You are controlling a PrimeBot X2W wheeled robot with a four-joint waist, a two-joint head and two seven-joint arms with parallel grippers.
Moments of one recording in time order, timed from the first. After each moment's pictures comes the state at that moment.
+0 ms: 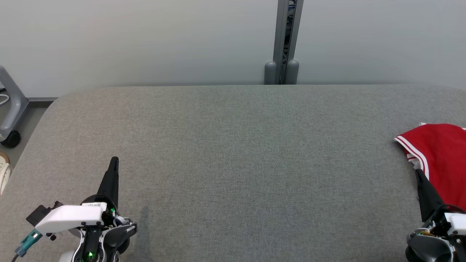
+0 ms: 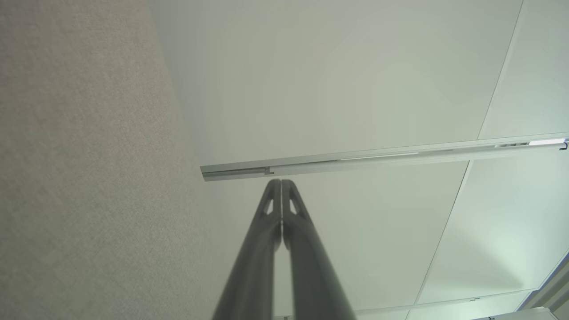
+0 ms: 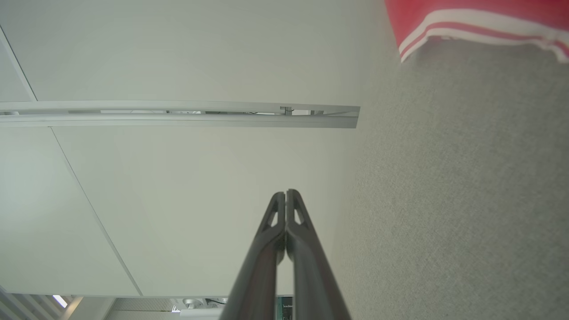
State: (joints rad) left arm -0.17 0.05 0.03 0.30 -1.62 -0.13 0.08; right arm -0.07 -0.12 -0.10 0.22 1.69 0.13 0.07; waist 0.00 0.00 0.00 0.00
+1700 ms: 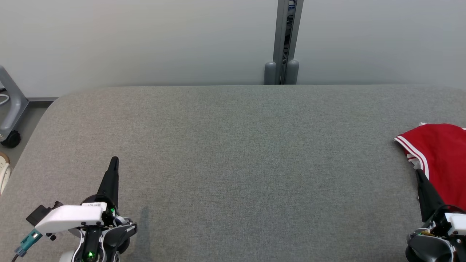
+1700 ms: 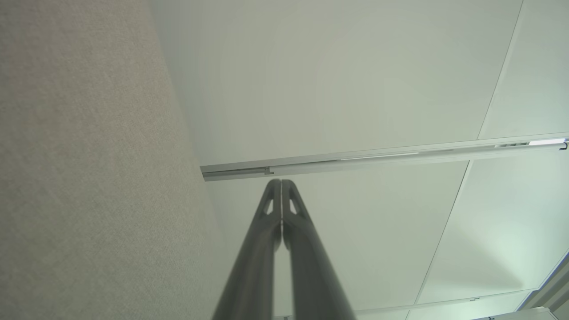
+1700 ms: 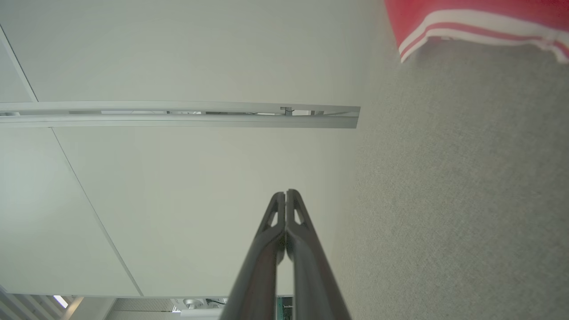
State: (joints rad) left arm -0.17 0.05 0.03 0.30 -1.62 -0.13 0.08; right arm -0.07 -0.12 -0.11 0.22 1.69 0.13 0.07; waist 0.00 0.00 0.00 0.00
